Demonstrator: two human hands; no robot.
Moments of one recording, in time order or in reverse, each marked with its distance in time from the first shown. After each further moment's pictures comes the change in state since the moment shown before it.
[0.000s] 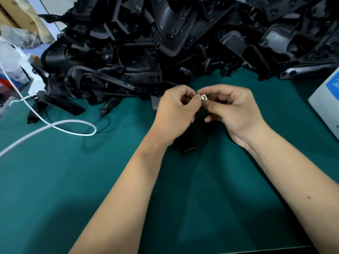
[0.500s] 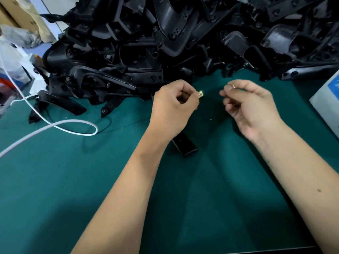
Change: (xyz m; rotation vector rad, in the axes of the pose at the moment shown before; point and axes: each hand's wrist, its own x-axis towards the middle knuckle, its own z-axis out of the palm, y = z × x) left_hand 0.001 0.001 -0.010 0.105 0.072 0.148; right_hand 0.009 -0.009 -0.013 0.272 0.362 0.230
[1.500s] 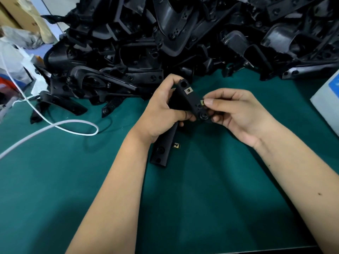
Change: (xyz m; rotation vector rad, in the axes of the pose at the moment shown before) left_hand 0.005 -0.015 -0.025 -0.297 -0.304 -0.057; right_hand -0.009 0.000 0.004 -0.191 -0.396 0.088
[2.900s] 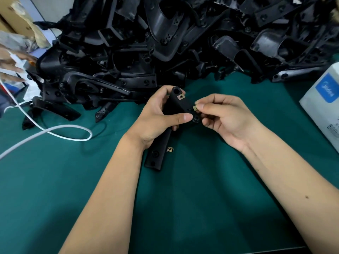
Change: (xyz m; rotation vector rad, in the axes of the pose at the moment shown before) left_hand 0.004 -0.018 -0.002 -0.121 -0.035 -0.026; right_hand -0.003 0.001 0.007 0.067 0.108 0.061
